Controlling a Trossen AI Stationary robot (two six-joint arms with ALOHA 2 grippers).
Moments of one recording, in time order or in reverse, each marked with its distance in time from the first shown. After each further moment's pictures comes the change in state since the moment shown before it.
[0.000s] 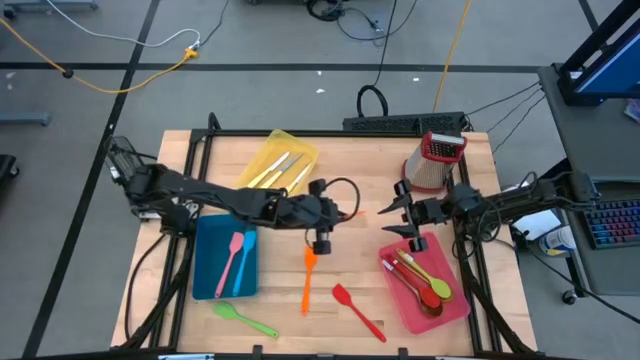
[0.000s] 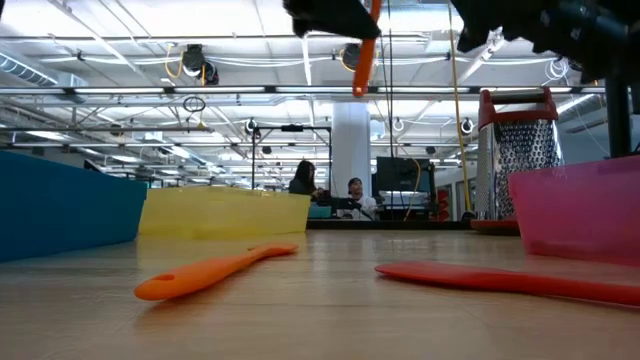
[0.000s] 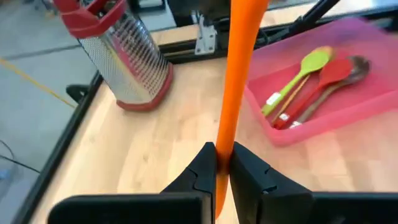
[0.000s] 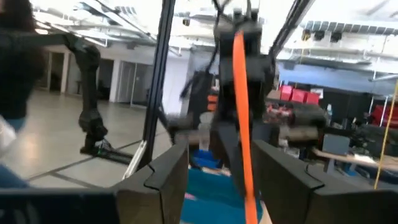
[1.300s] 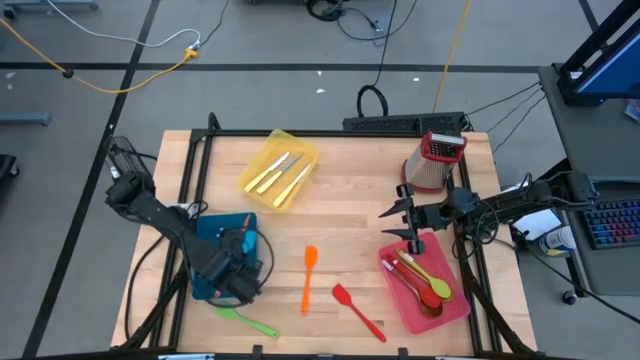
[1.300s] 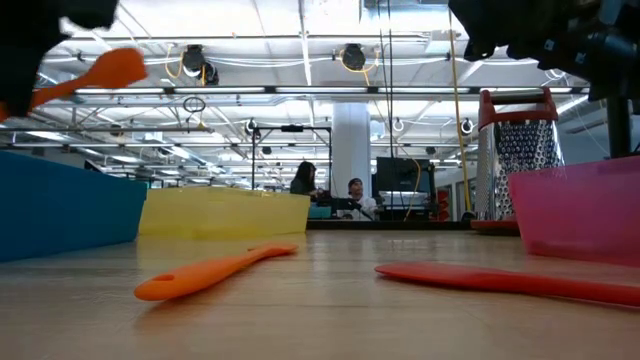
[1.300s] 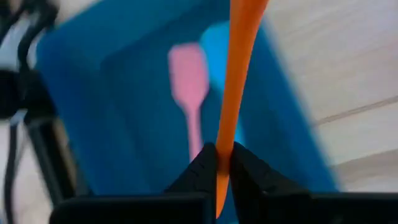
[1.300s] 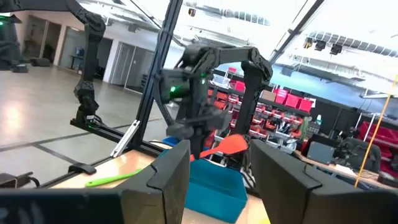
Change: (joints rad) left arm -0.474 -0.087 -0.143 -1.237 0.136 -1.957; right arm -0.001 0.040 -0.076 0.088 0.002 -0.152
